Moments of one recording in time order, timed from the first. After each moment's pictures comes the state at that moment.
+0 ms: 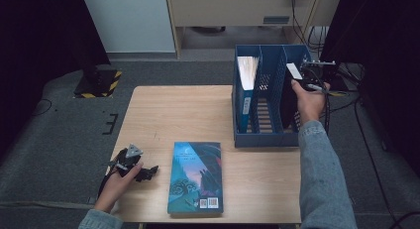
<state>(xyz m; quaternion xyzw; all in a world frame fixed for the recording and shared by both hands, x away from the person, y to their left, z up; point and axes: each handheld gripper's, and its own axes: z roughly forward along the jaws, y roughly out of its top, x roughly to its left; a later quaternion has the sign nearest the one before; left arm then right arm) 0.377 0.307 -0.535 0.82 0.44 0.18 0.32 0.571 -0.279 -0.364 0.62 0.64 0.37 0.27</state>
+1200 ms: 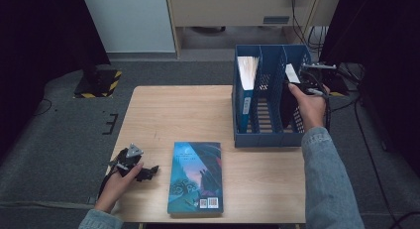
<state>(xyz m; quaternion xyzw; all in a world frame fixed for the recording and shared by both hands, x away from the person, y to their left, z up) 0.377 0.304 -0.535 0.82 0.45 0.18 0.32 0.548 -0.271 -0.358 0.59 0.65 0.39 0.26</state>
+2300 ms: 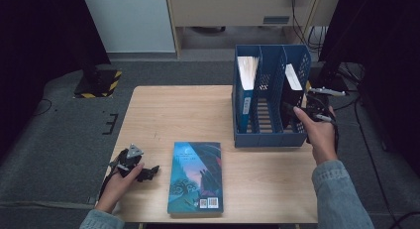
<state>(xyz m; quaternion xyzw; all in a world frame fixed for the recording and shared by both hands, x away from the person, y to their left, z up) 0.376 0.303 -0.536 0.81 0.45 0.18 0.33 0.476 -0.280 -0.392 0.59 0.66 0.41 0.23</state>
